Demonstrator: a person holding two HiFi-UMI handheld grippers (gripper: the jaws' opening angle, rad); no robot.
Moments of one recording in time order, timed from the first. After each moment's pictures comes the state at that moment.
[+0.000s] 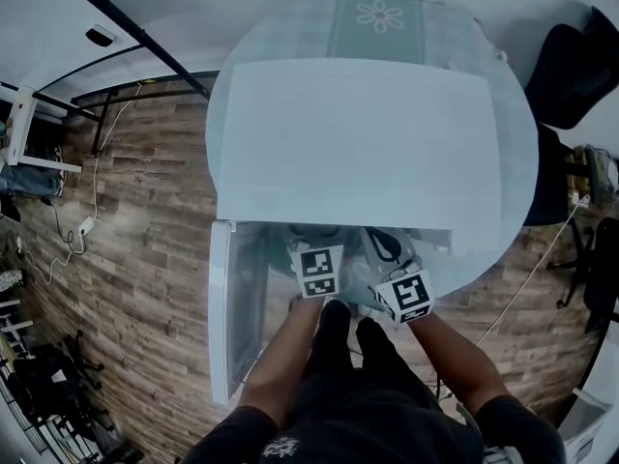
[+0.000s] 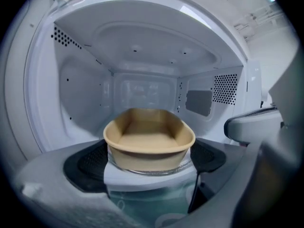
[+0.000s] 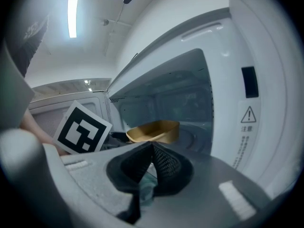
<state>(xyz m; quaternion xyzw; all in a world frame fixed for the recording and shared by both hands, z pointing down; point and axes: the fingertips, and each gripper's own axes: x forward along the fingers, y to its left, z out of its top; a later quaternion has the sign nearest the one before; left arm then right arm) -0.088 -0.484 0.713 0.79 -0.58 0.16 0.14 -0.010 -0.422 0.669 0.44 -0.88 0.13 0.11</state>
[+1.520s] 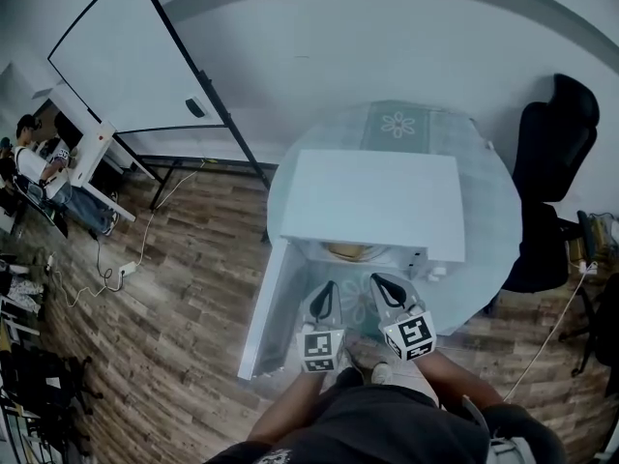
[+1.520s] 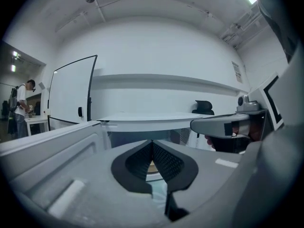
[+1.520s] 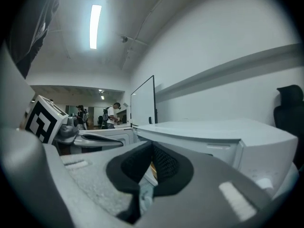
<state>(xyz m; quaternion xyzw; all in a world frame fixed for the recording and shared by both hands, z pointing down) -0.117 -0.320 0.548 0.79 -0.61 0.09 0.06 -0.021 -0.329 0.524 0.41 -0.91 0.04 0.05</state>
